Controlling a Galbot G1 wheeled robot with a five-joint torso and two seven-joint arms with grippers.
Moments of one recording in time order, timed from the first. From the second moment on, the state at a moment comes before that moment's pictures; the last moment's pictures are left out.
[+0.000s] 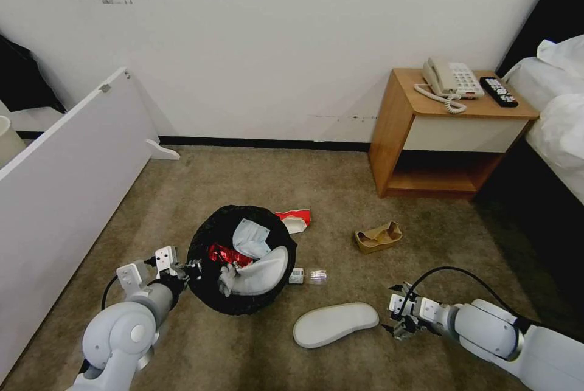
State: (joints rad) left arm 1.40 -1.26 -0.61 -2.06 -0.88 0.69 -0.30; right arm -0.97 0.47 -0.29 1.77 0.14 -0.40 -0.29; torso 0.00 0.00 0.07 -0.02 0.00
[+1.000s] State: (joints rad) left arm 1.42 -1.31 -0.62 -2.07 -0.84 0.69 -0.29; right arm -0.97 0.52 -0.30 1.73 0.04 -0.39 -0.36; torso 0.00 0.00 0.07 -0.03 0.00
